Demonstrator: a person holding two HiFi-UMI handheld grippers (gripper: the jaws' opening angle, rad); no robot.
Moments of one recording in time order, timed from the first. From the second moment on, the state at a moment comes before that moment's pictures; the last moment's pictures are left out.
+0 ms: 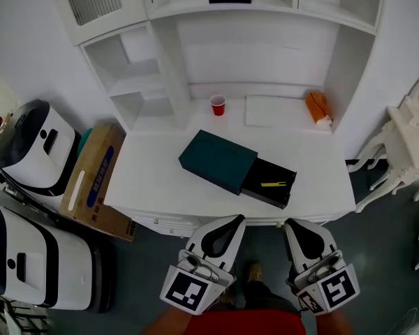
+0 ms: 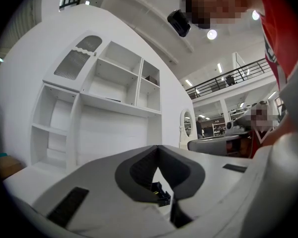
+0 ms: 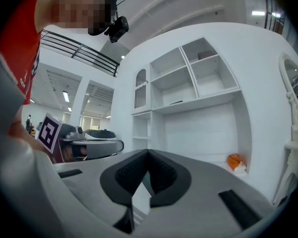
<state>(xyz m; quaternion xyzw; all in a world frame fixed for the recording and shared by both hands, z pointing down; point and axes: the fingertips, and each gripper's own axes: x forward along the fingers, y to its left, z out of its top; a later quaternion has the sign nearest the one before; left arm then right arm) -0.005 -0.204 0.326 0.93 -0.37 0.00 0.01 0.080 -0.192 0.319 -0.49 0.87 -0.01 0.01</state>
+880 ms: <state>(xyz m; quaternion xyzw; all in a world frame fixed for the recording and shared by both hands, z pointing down) 0.026 -0.308 0.376 0.91 -0.41 0.04 0.04 0.114 -0.340 0.418 -0.34 0.91 0.03 -0.24</state>
